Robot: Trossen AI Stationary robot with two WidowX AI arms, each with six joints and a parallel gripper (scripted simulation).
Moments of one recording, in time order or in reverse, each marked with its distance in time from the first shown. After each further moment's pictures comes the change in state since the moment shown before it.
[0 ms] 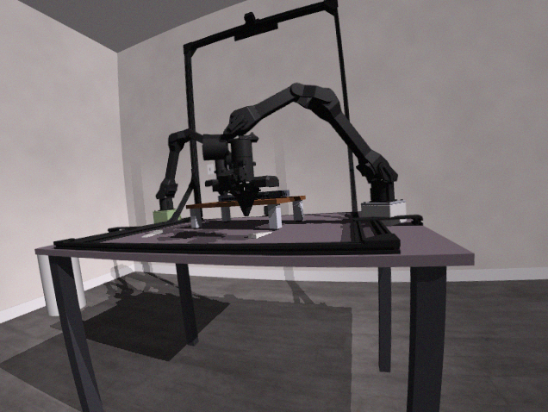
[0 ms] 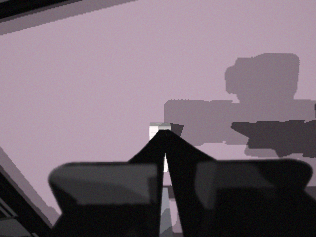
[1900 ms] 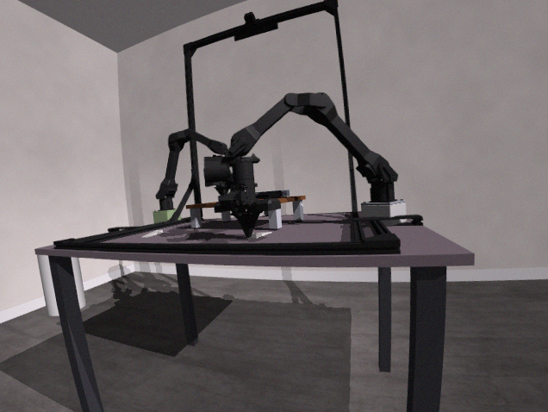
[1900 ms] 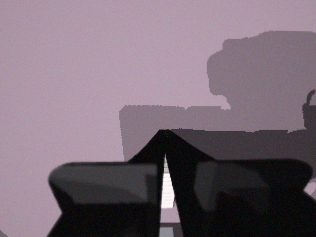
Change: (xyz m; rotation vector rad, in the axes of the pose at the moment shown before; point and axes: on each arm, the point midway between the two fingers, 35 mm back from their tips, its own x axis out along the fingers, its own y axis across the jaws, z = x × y) left arm 0.058 0.001 -0.001 0.000 0.004 0.005; right arm 0.000 0.000 0.000 0.000 0.000 0.000
